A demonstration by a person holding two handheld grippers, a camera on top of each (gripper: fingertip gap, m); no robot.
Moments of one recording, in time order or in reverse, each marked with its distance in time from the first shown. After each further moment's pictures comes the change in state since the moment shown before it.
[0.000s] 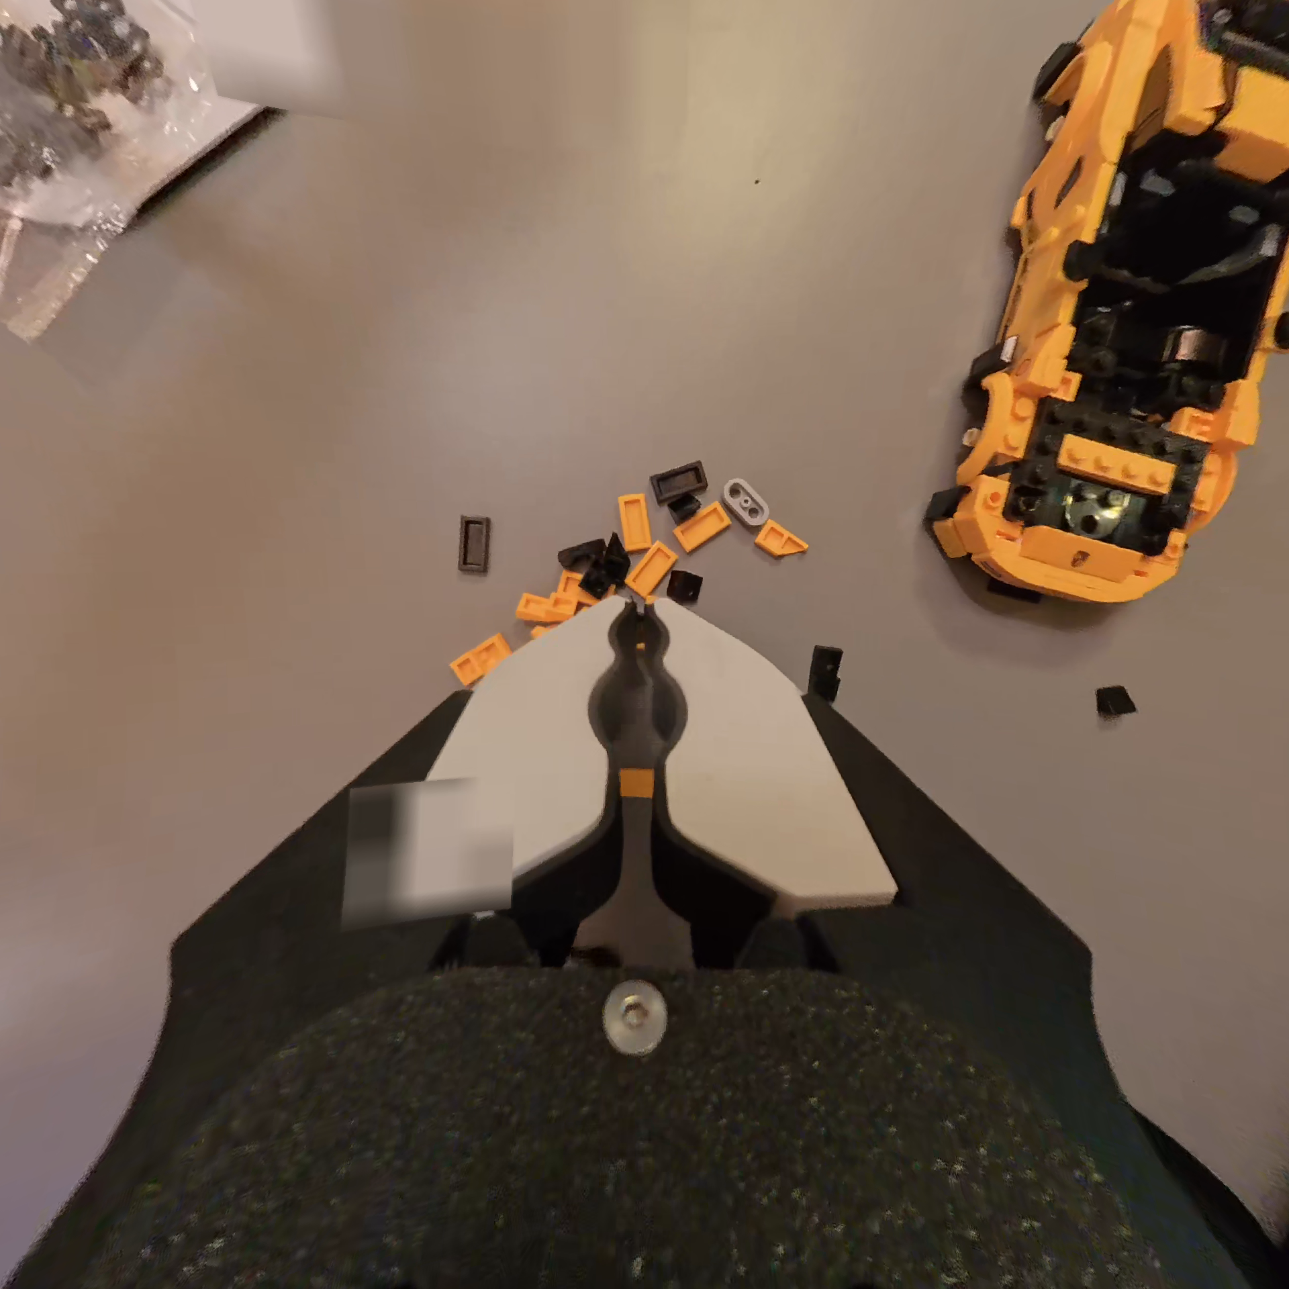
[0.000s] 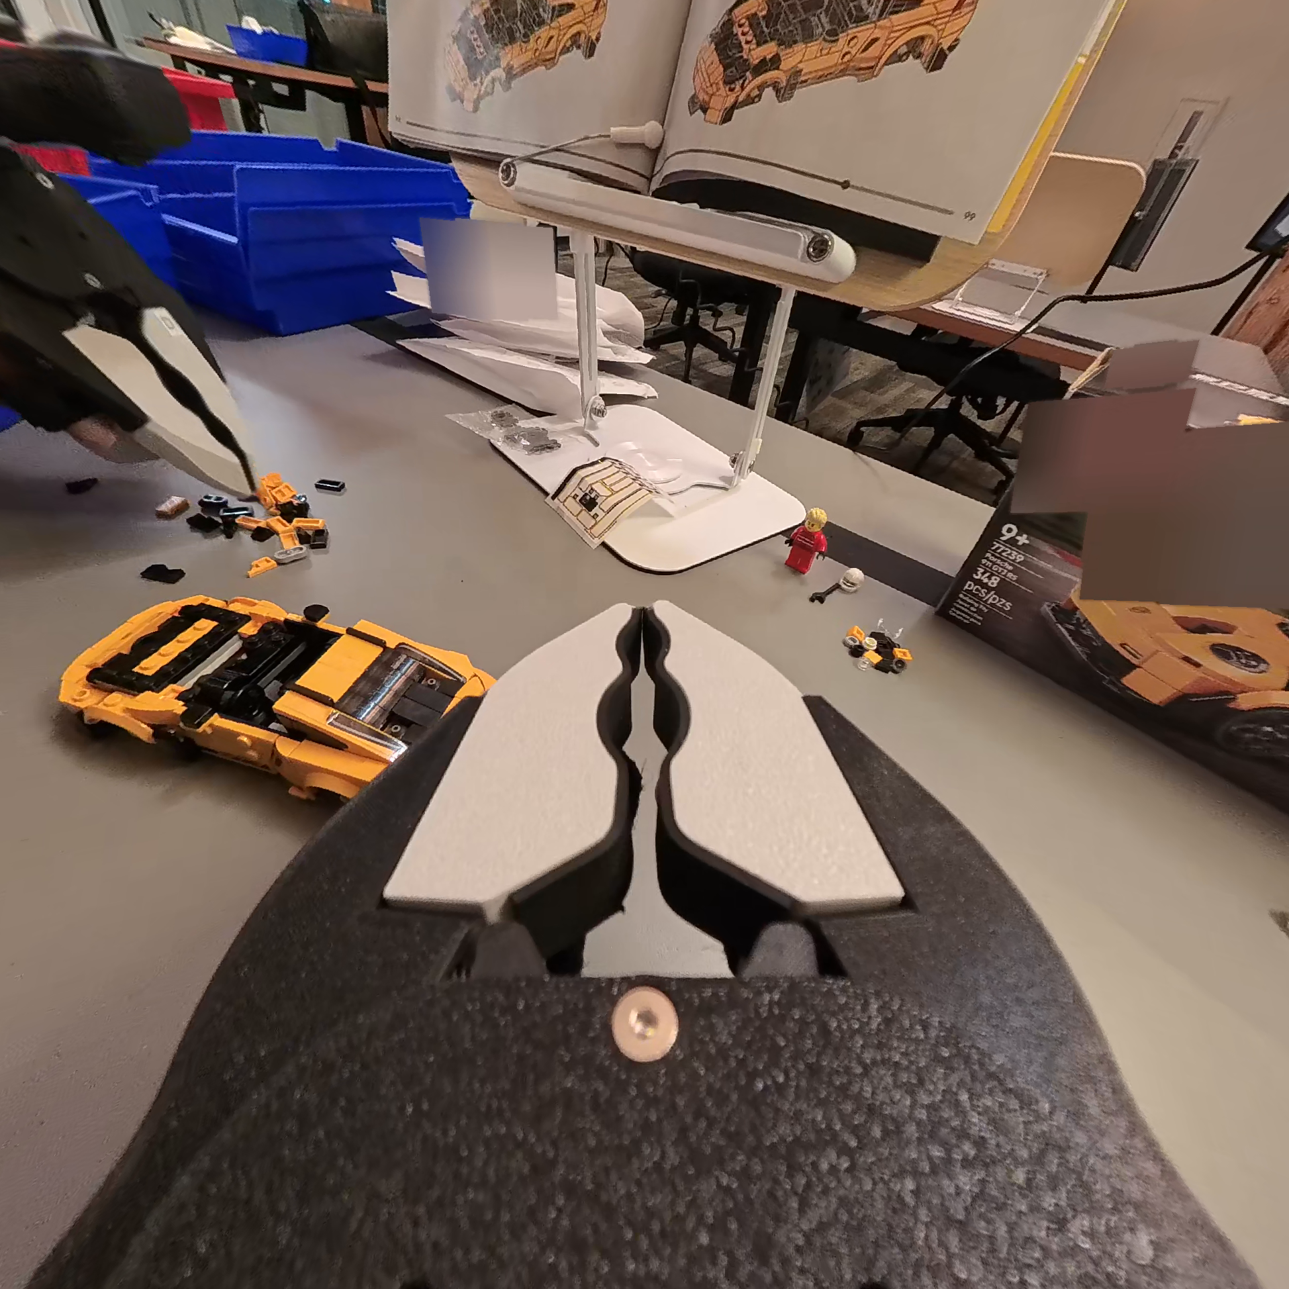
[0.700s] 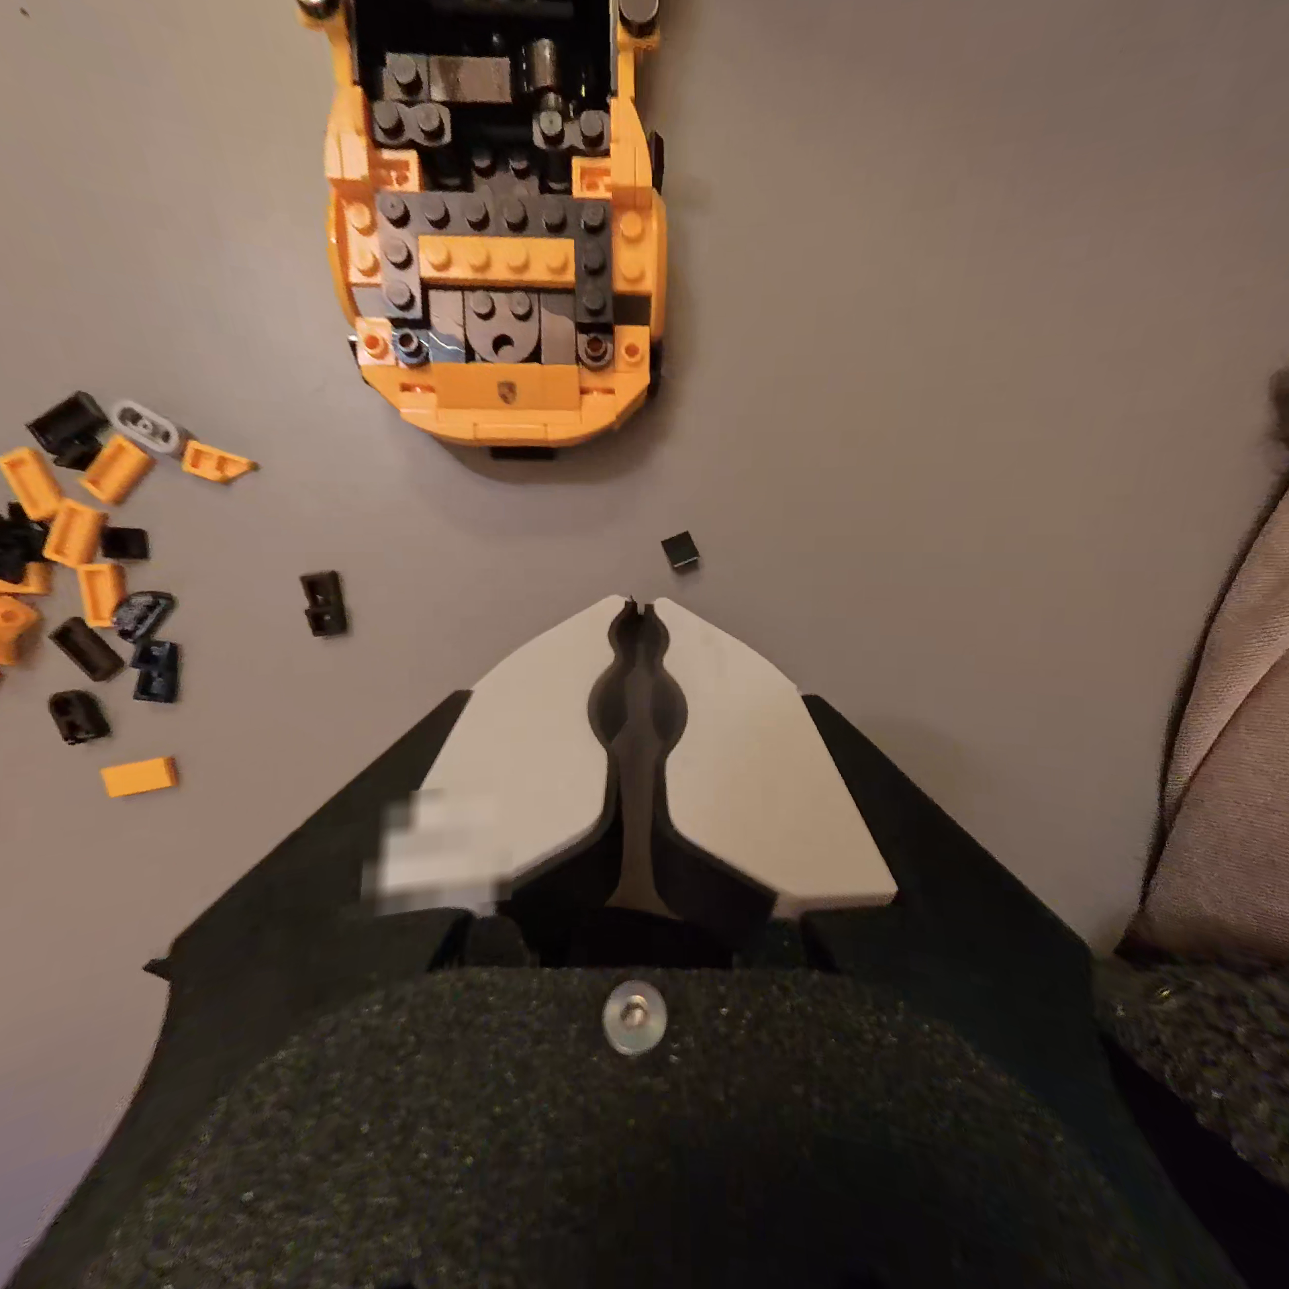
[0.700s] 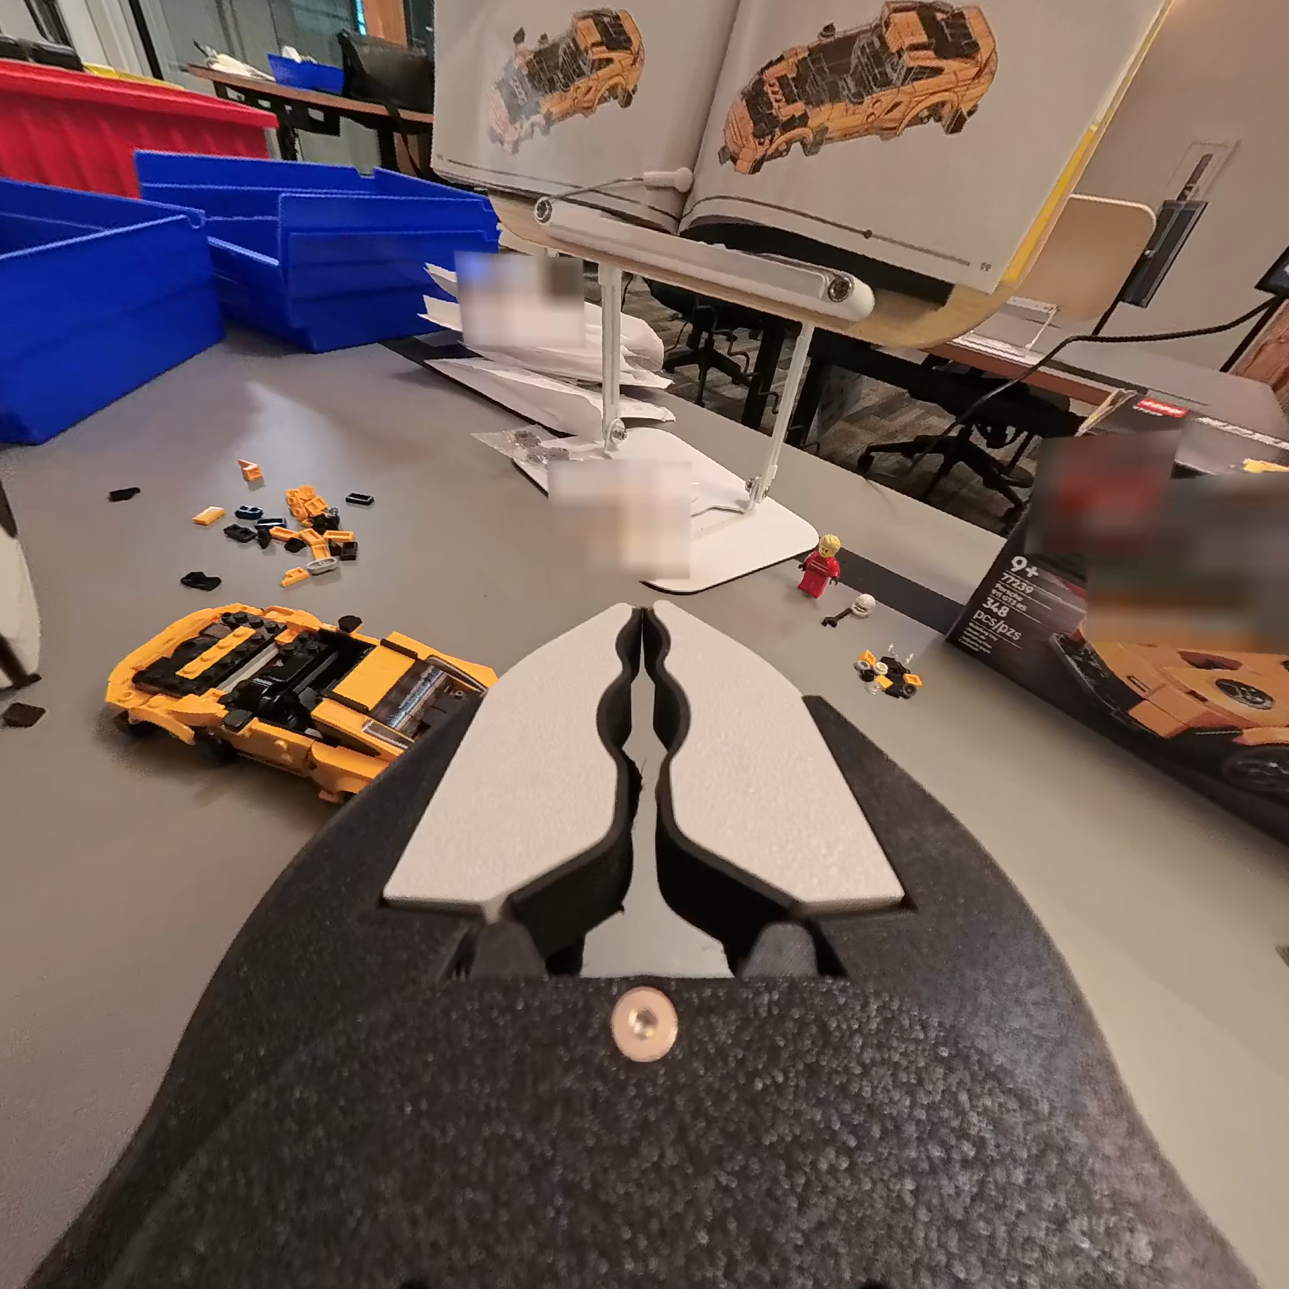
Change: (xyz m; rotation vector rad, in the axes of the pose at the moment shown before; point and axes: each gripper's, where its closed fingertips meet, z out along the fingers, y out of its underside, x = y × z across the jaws) left arm 0.137 0.049 0.000 -0.096 0.103 0.218; right arm -0.009 -0.009 0.000 0.029 -0.024 -0.021
